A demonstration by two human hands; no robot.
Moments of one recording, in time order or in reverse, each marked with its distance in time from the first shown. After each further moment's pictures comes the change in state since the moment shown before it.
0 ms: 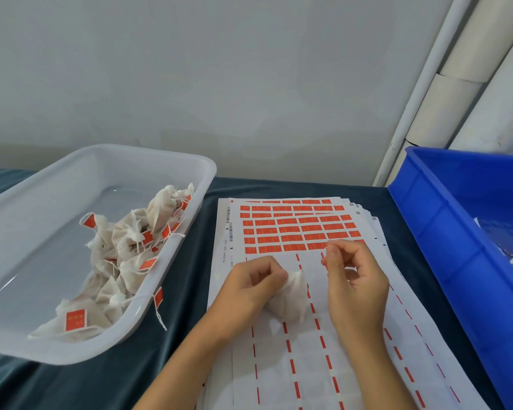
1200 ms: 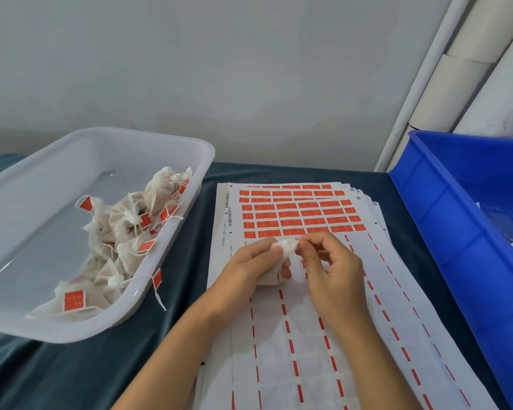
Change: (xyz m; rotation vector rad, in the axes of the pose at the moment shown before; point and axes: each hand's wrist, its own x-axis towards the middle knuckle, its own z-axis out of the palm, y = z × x) left_hand -0.001 0.002 -0.001 -0.161 -0.054 -0.149; right_hand -0.009 -0.004 0.007 -0.065 -0.300 -0.027
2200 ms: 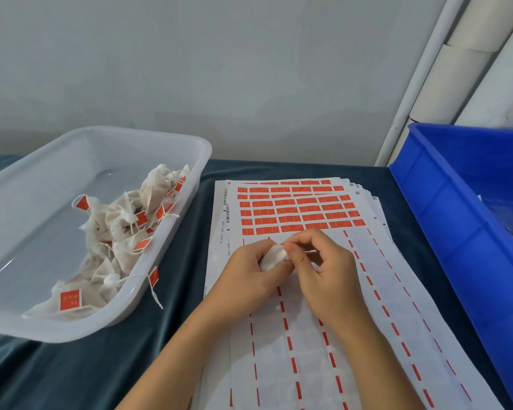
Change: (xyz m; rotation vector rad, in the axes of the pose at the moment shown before) left_hand 0.005 -0.003 0.014 0.371 0.149 0.134; right_hand -0.002 -0.006 -0.002 -0.008 -0.132 -0.080
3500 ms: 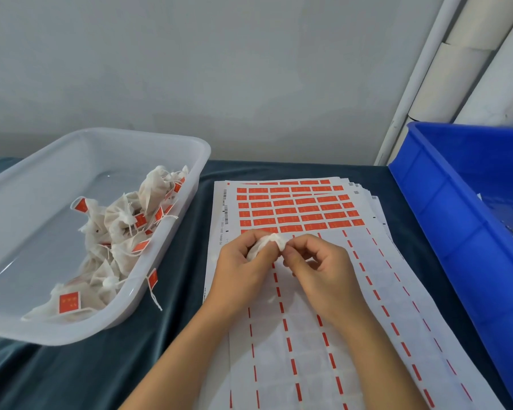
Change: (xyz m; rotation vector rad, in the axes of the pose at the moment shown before) left_hand 0.001 0.002 0.002 -0.278 0.223 -0.021; right_hand 0.003 0.002 -0.002 0.114 -0.121 0.176
